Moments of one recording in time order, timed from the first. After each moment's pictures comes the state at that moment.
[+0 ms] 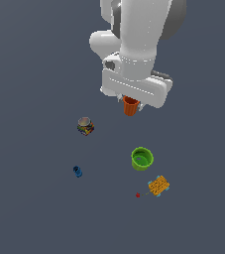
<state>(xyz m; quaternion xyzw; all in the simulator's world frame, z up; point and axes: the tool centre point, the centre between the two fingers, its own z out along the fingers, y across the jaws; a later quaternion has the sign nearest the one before) -0.029 0.061 0.314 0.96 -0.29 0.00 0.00</state>
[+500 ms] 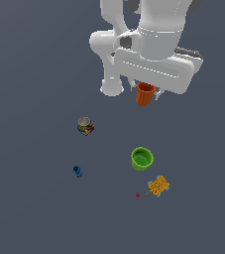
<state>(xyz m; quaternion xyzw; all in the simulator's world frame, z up) -0.018 0.097 0.369 0.96 -0.29 0.00 0.00</state>
